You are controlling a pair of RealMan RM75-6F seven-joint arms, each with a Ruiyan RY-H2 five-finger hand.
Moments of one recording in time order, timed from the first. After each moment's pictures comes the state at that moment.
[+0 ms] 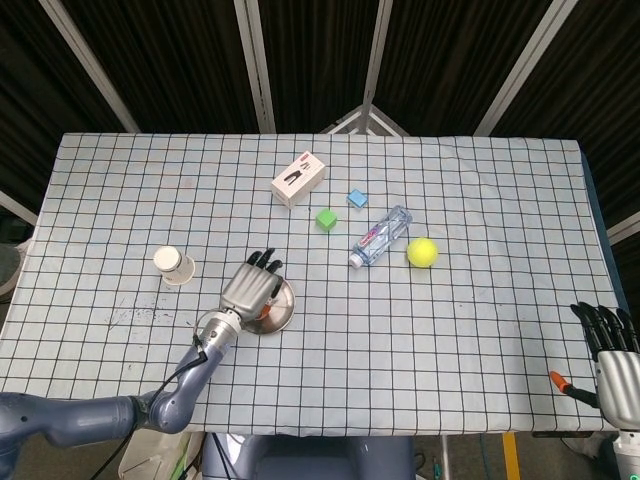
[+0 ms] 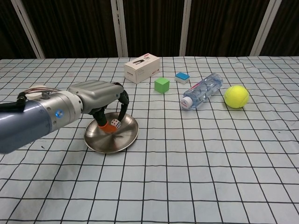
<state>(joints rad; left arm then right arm) -0.82 -1.76 -0.24 -1.45 0.88 0.95 0.82 -0.01 -1.12 0.04 -1.57 -1.56 1.58 0.06</state>
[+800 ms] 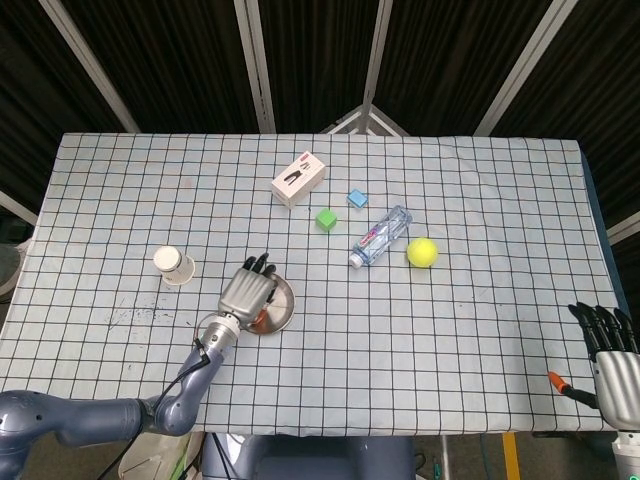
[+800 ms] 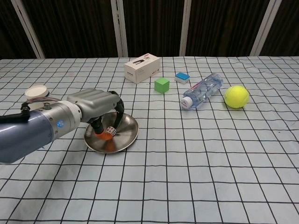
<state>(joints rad) -0.84 -1.78 -0.18 -1.41 0.85 0.98 0.81 -0.01 -1.11 0.04 -1.58 -1.56 1.58 0.06</state>
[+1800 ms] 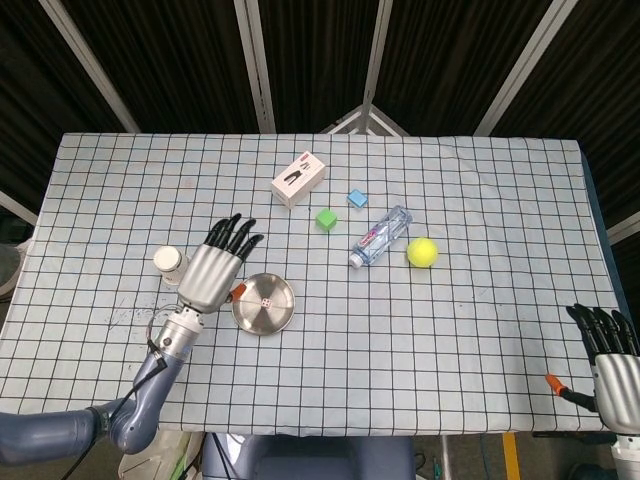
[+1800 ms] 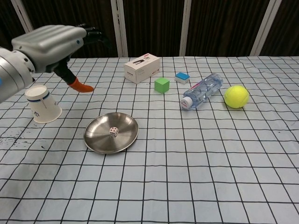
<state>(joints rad) -0.72 -1.56 -0.17 -1.64 1.20 1.28 0.62 -0.02 -1.10 0.03 -1.61 -1.59 1.61 0.07</state>
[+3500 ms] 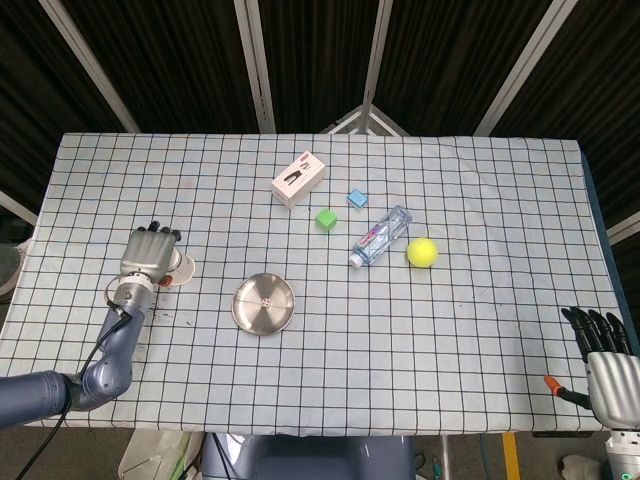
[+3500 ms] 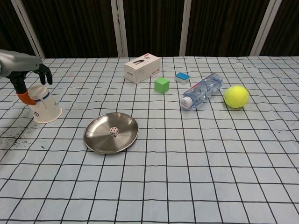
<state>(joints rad) -0.88 -1.36 -0.17 -1.59 0.40 1.03 0.92 -0.01 -1.12 0.03 -1.59 -1.54 1.54 0.02</state>
